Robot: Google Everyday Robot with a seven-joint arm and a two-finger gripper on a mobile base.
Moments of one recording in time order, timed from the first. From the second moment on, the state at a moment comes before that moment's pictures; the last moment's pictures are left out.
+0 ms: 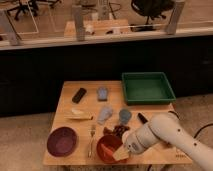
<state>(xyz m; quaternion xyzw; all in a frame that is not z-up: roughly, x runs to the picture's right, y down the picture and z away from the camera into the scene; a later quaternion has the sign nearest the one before) 0.056 0.283 0.628 0.15 -0.48 -0.75 0.43</state>
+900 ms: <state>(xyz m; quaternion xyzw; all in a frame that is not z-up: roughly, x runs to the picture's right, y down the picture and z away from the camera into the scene) 0.055 0.285 0.625 0.15 -0.47 -0.76 0.42</state>
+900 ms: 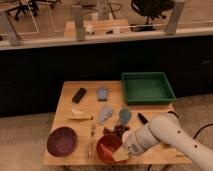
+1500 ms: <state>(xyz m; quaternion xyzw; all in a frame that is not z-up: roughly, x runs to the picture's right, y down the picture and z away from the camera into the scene) 0.053 0.290 0.624 0.16 -0.48 -0.77 0.39</state>
